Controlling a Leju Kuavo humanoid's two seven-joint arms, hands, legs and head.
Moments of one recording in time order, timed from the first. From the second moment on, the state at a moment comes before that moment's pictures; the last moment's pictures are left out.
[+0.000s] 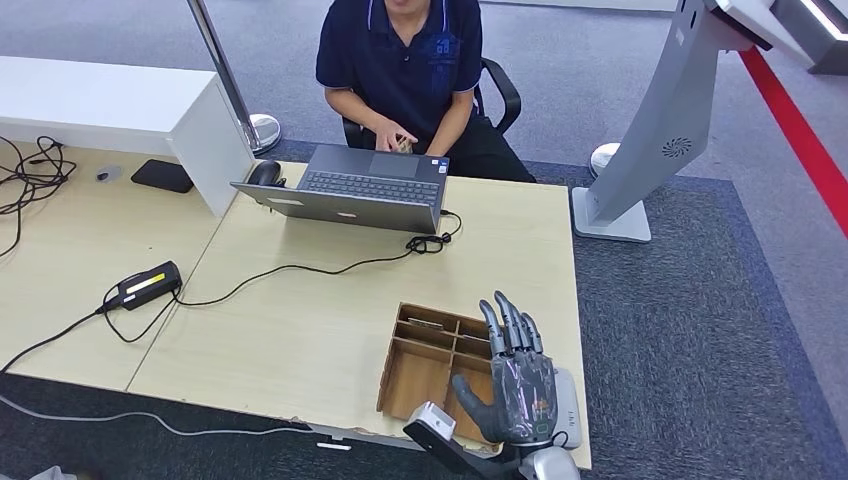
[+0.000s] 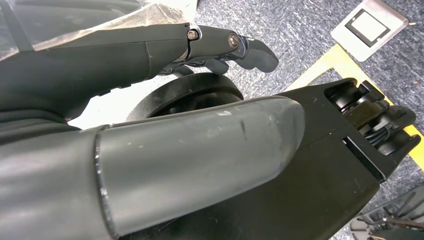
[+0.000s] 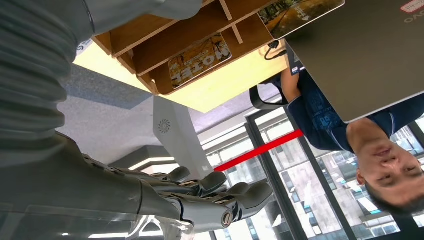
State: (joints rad) left arm -0.17 -0.03 -1.18 -0.37 0.52 0.48 0.09; right arm -0.15 -0.21 0.67 -1.38 1.17 -0.63 0.47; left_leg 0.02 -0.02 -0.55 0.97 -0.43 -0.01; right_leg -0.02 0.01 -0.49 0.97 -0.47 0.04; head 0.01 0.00
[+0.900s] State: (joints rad) left arm -0.17 -0.03 -1.18 -0.37 0.52 0.48 0.09; right arm -0.15 -0.21 0.67 -1.38 1.17 -0.63 0.47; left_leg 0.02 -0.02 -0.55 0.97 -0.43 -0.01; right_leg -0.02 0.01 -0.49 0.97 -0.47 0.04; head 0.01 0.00
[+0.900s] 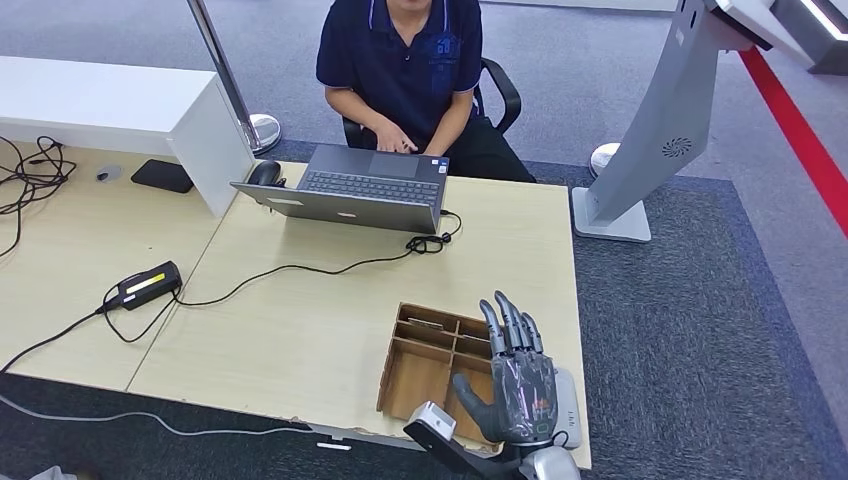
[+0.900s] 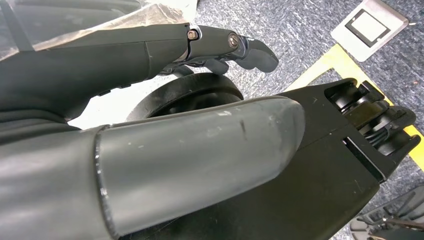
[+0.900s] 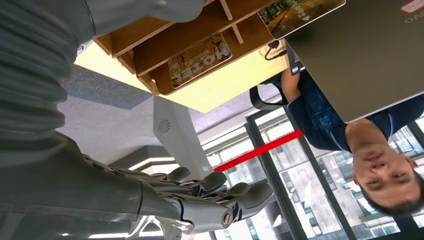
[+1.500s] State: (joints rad) left arm -0.17 -0.03 -1.18 -0.37 0.52 0.48 0.09; right arm -0.15 -0.21 0.67 -1.38 1.17 -0.63 0.47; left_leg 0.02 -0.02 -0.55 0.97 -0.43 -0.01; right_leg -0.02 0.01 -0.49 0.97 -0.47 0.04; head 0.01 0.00
